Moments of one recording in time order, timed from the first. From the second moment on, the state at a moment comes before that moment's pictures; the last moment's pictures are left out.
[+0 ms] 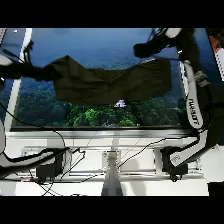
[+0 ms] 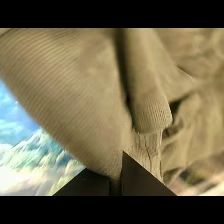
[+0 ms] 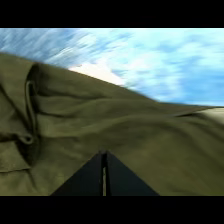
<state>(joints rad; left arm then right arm) 0.21 -1.38 1.31 0.92 -1.33 -1.19 0.25 -1.76 1.84 -1.19 1.20 1.43</state>
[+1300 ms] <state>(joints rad) -0.53 -1.62 1.60 0.72 -0.80 -1.26 0.04 -1.66 1.69 -1.35 1.19 1.57</state>
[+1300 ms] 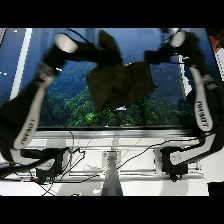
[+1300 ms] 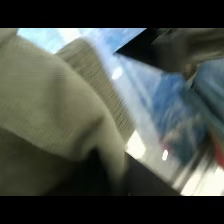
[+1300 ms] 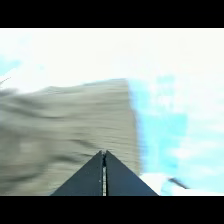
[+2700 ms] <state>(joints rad) -0.46 -1.70 1.60 0.84 -0.86 -1.25 0.14 -2.02 1.70 -0.85 1.24 1.24</state>
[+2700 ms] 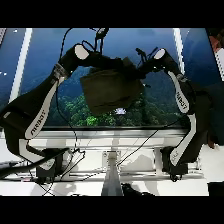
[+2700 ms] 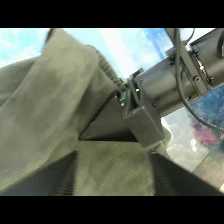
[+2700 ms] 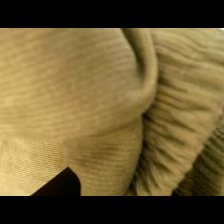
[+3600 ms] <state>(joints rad) -0.13 -1.29 1.60 1.14 -1.09 -1.25 -0.52 -1.23 1.76 -1.59 1.47 1.55</state>
